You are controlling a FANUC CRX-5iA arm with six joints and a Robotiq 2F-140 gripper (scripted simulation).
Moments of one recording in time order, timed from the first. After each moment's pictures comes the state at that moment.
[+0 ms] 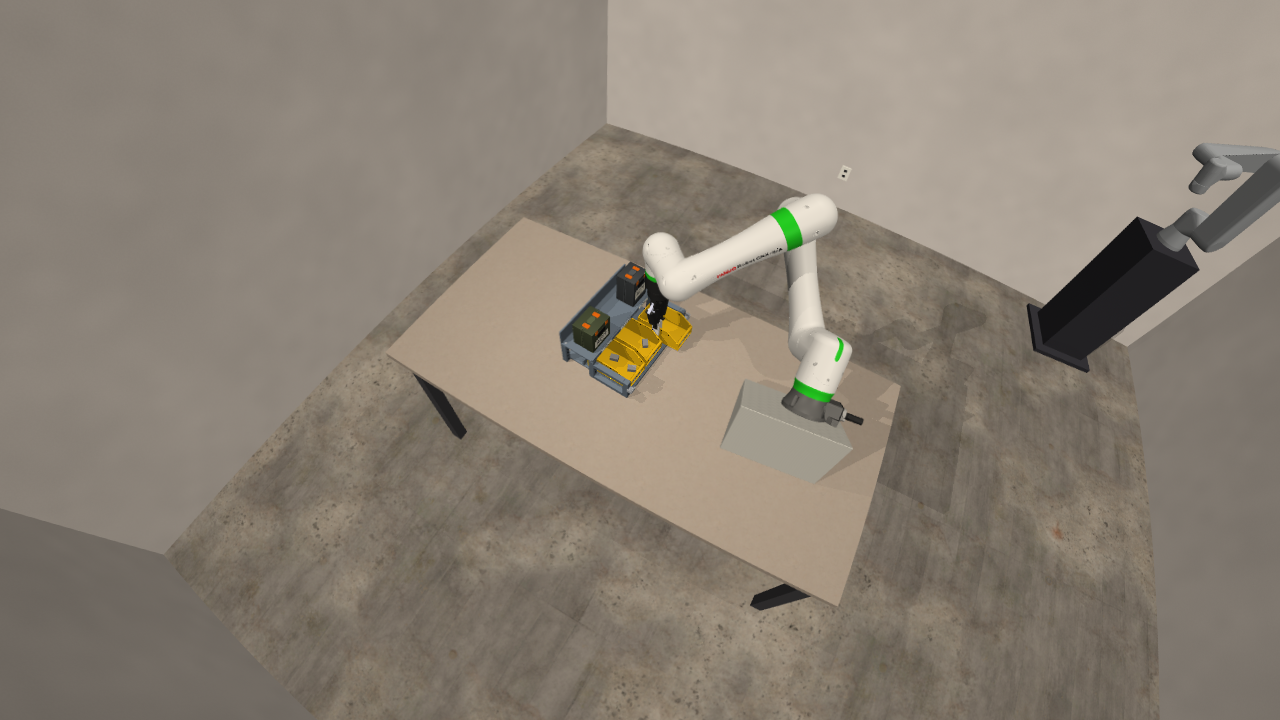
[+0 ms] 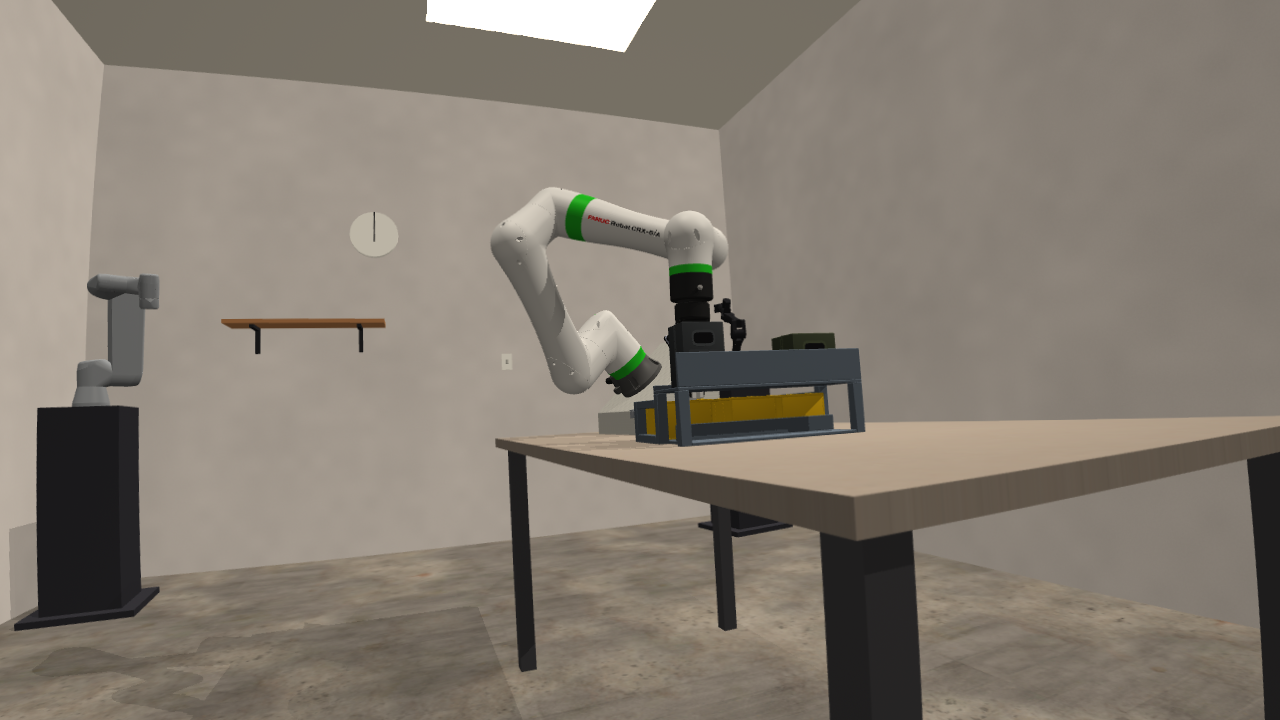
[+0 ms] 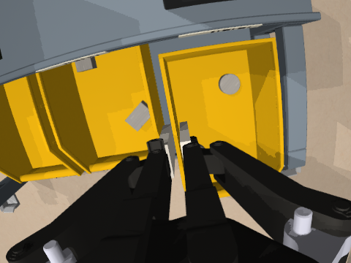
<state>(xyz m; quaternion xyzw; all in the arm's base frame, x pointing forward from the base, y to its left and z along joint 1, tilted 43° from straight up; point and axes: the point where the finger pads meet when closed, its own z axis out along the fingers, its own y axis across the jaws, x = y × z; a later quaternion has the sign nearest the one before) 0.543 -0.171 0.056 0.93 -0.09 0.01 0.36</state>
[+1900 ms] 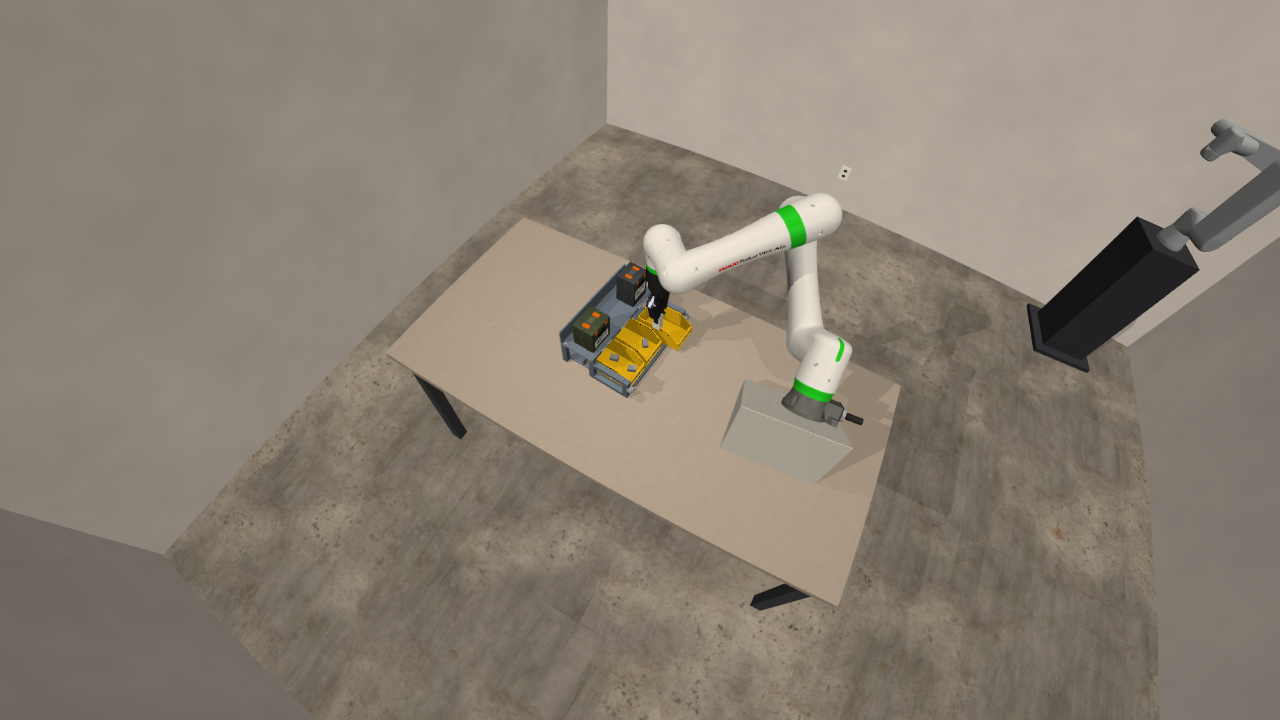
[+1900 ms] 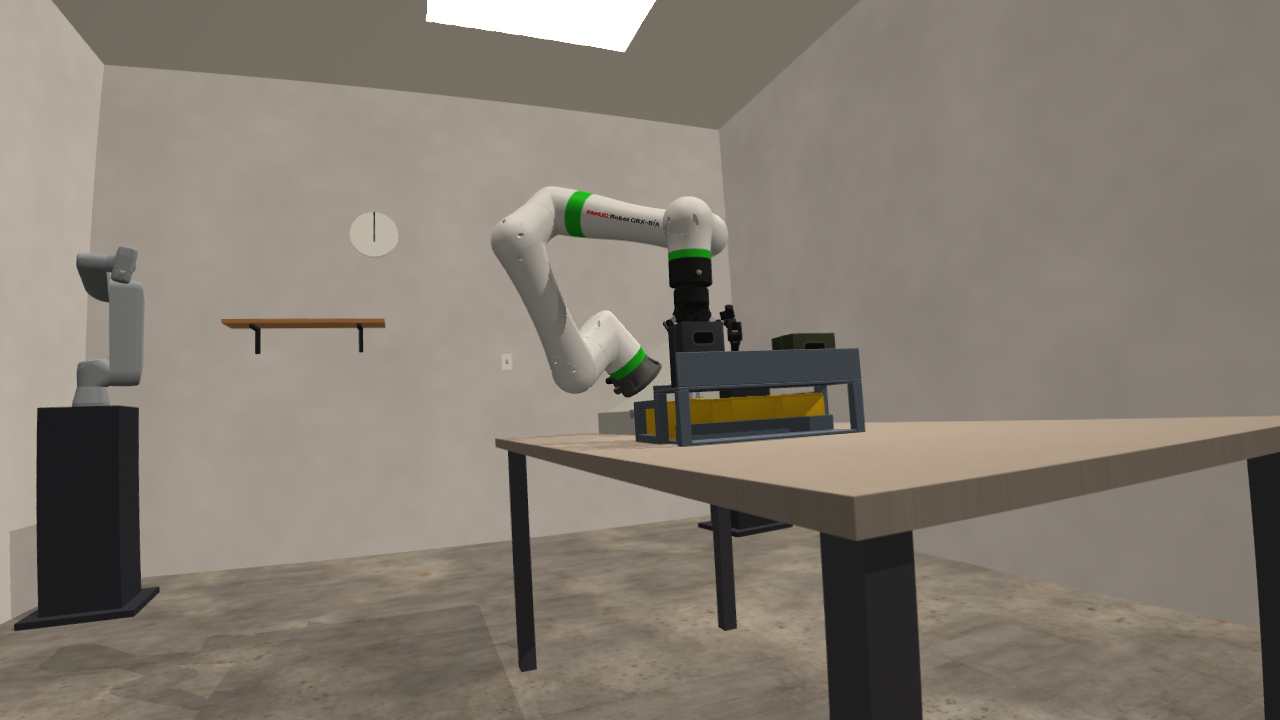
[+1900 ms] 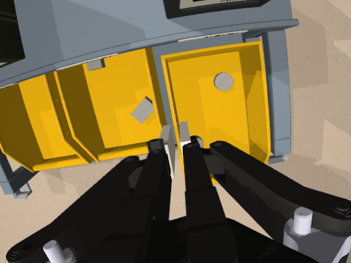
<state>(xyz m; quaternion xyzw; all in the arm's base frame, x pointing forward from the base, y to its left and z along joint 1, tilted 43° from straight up) 0.543 -0.149 0.080 0.93 -0.09 0.01 0.36</state>
